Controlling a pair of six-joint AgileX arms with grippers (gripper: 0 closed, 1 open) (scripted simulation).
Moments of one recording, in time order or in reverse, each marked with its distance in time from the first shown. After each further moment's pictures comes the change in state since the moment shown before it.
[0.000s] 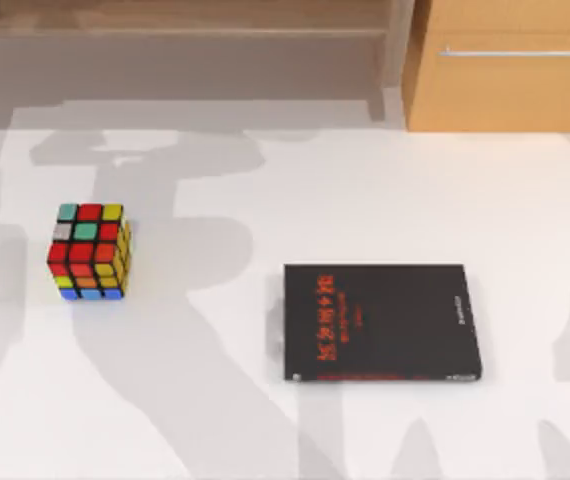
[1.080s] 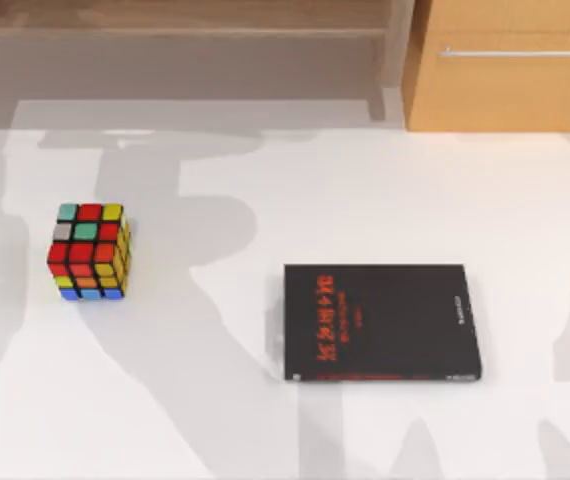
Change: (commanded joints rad) left arm -0.013 0.065 0.099 -0.035 -0.012 -0.001; right arm 0.000 0.000 0.000 0.000 0.000 0.000
